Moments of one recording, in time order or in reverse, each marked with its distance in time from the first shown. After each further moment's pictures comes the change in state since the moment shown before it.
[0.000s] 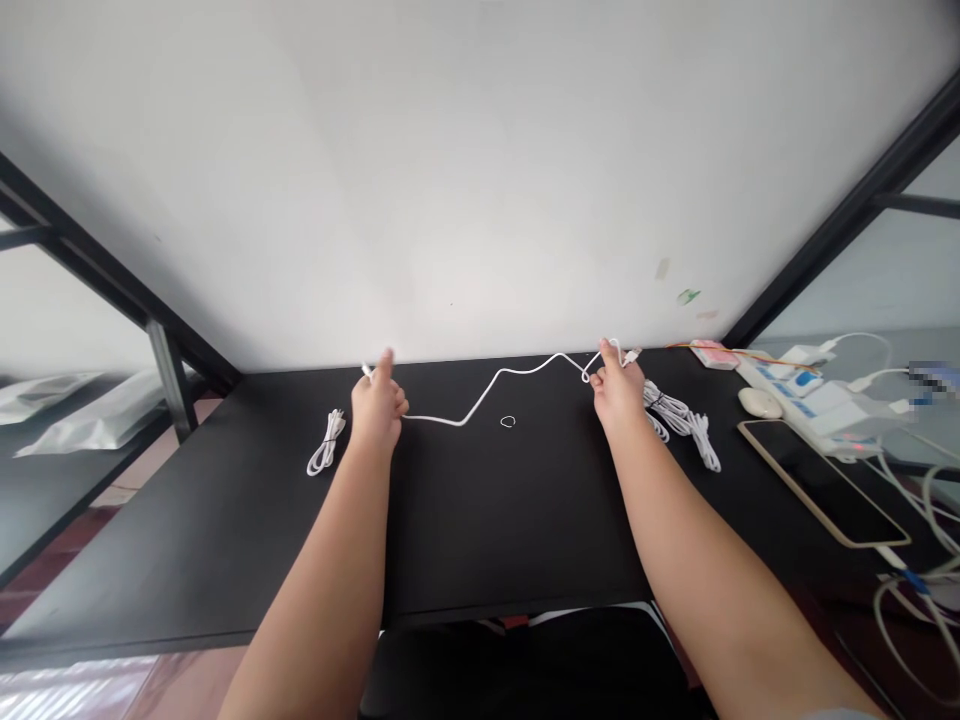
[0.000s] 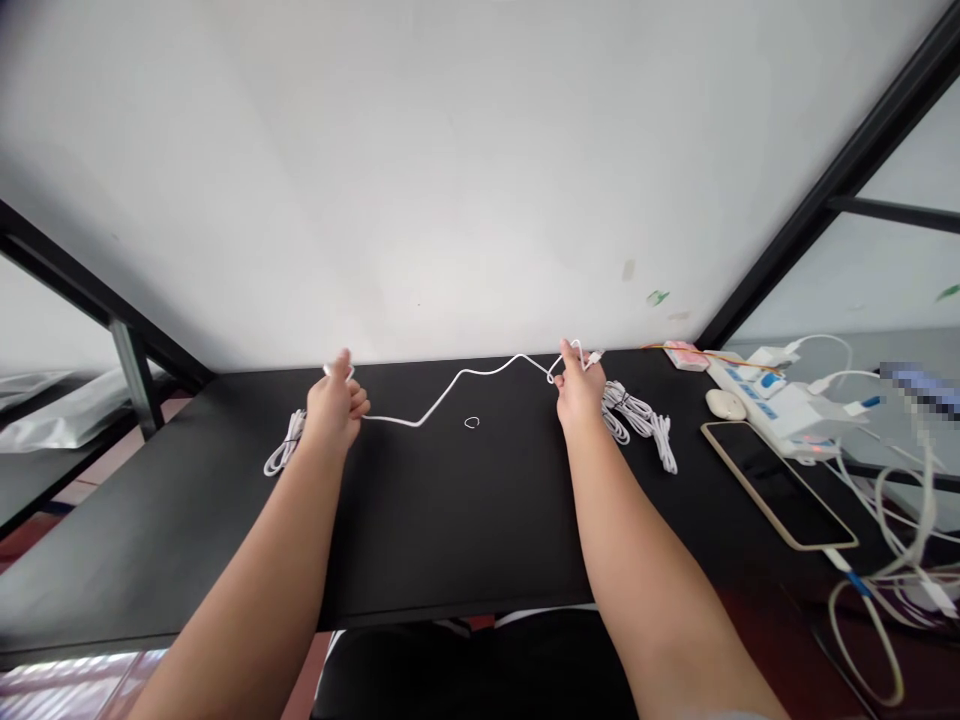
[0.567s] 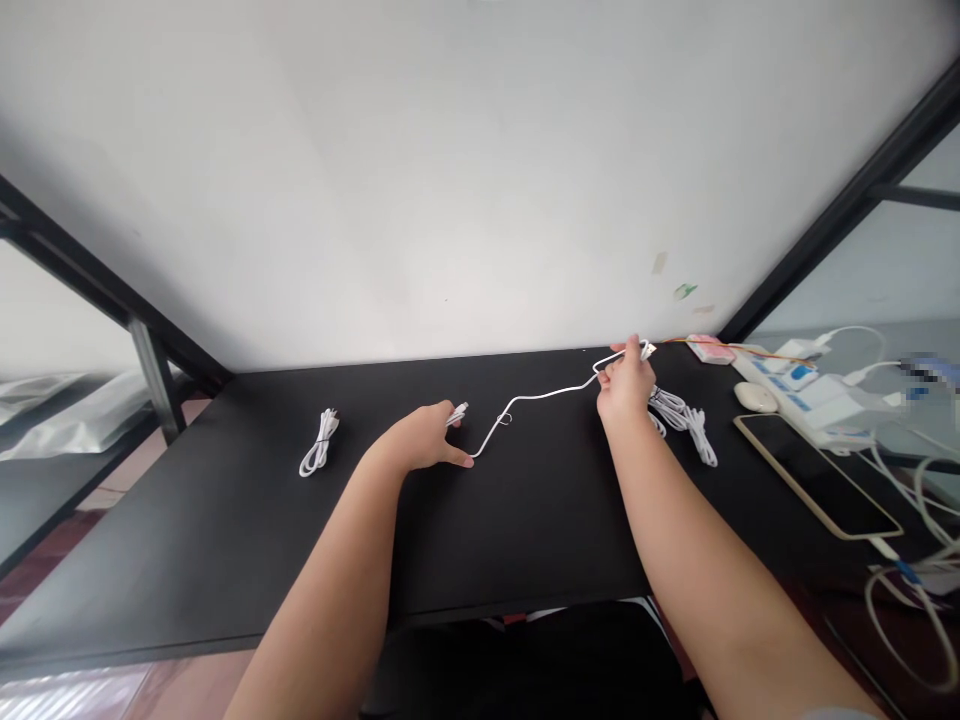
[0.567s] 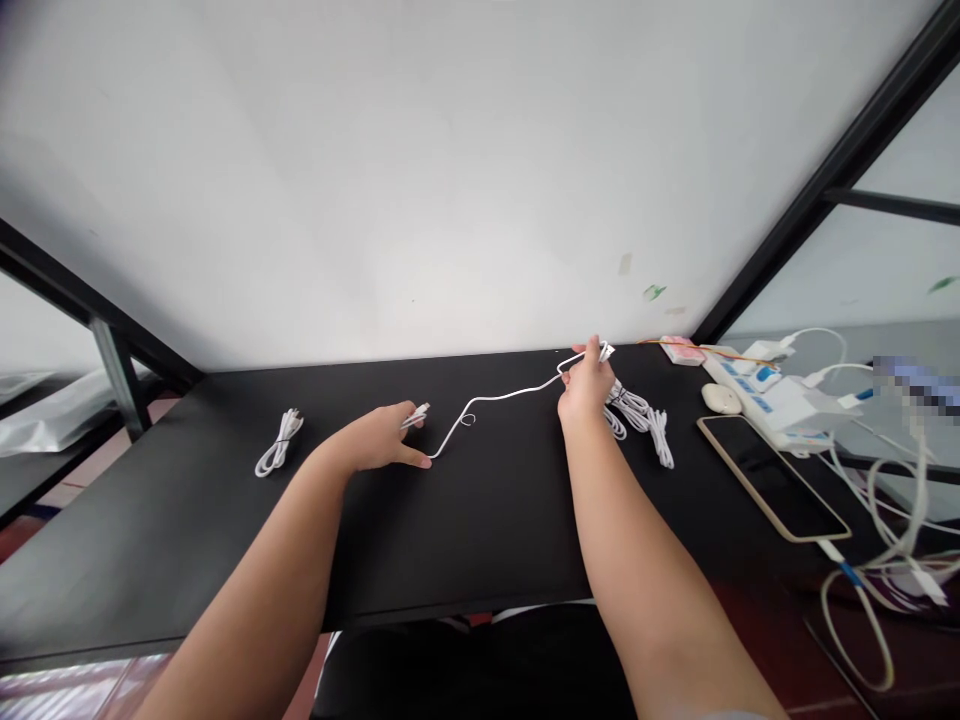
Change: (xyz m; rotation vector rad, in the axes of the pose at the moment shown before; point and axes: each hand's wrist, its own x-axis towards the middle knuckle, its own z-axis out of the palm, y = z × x) left_hand -0.045 0.006 0.008 1.370 -0.830 0.182; right_hand 0.004 -0.006 -0.006 0.006 0.151 -0.068
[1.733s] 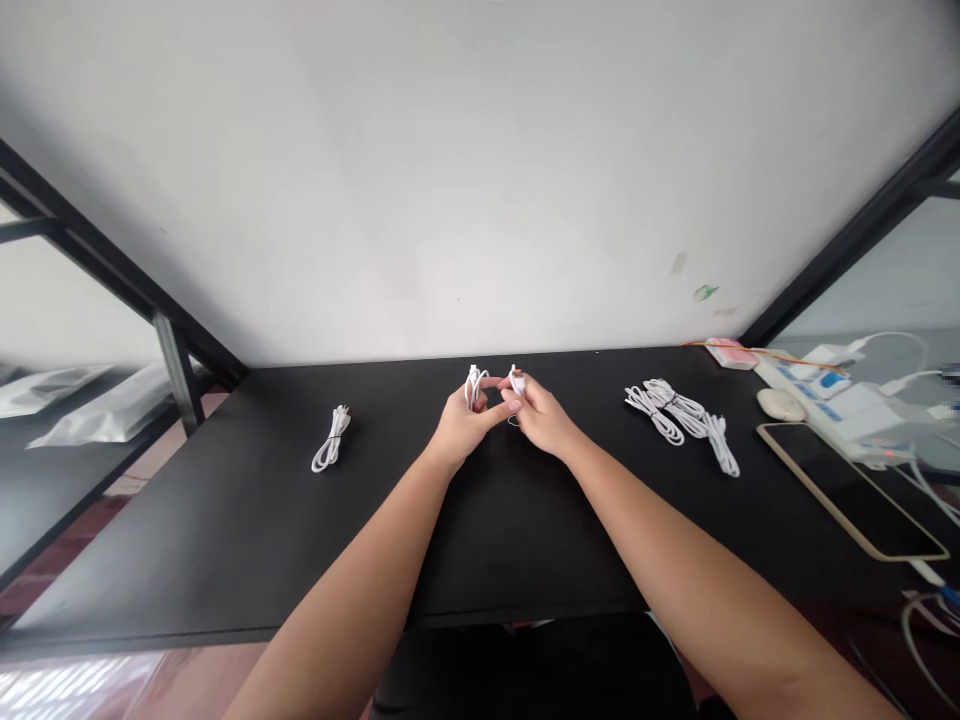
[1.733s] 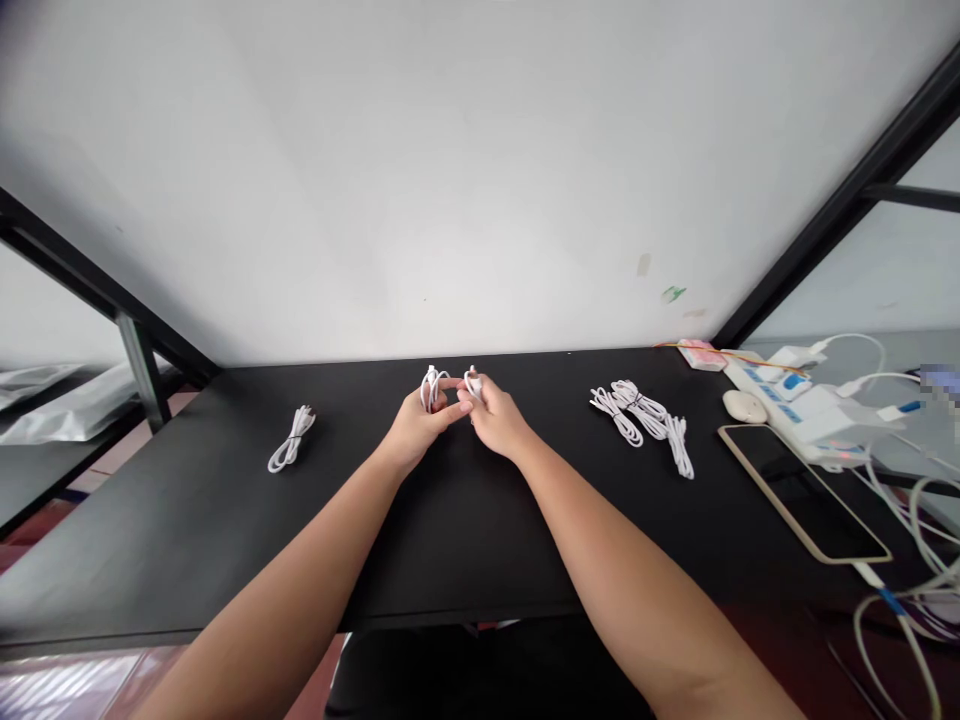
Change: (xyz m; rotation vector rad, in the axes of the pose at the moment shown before) left_hand 0.028 0.027 0.050 -1.109 0.322 0.208; right_hand -0.107 0.026 0.031 -0.504 -1.035 -0.035
